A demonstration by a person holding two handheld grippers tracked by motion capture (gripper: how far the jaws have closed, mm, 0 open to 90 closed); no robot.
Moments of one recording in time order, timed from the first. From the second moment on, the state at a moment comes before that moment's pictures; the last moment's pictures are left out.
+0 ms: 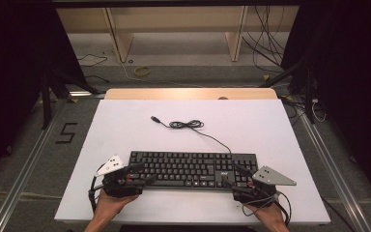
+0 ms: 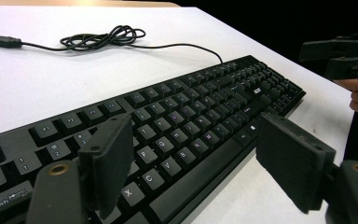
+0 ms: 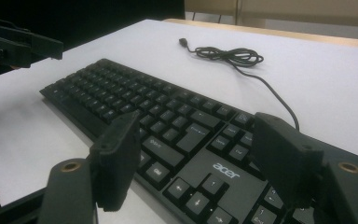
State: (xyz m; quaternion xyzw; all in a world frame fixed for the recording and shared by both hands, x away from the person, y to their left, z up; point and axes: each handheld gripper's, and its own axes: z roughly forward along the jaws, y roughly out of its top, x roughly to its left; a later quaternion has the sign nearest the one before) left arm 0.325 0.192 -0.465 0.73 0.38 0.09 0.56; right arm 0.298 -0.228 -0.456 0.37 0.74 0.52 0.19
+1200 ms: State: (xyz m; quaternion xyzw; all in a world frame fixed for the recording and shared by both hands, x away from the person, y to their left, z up) left arm 0.328 0.197 -0.464 0.74 0.39 0.11 0.54; right arm 0.329 -0.167 -0.438 0.35 0.77 0.51 0.15
